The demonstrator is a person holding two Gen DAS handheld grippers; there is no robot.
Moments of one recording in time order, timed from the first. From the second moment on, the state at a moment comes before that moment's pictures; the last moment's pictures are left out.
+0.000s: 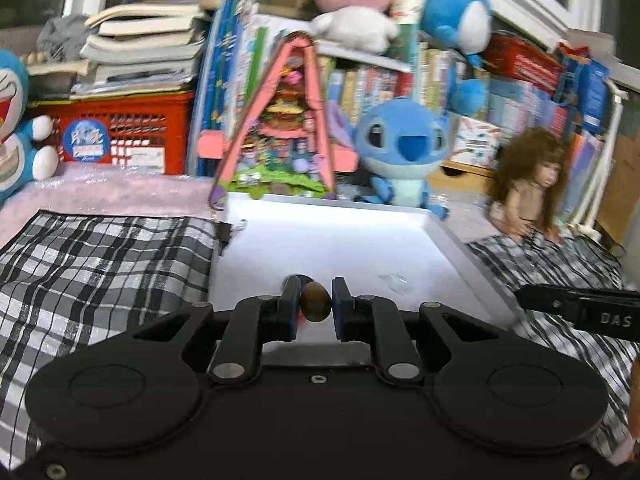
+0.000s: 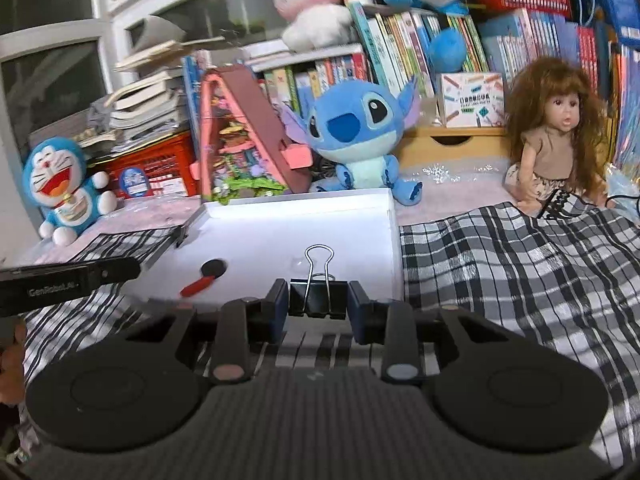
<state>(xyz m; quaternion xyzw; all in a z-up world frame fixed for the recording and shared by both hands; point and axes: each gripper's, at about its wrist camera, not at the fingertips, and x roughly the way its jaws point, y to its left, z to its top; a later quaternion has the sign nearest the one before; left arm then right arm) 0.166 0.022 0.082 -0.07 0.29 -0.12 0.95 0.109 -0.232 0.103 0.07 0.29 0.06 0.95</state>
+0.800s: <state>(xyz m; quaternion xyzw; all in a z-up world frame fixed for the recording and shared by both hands) 0.230 0.024 0.026 -0.06 0.36 -0.07 0.93 0.195 -0.221 0.057 0.07 0.39 0.04 0.92</state>
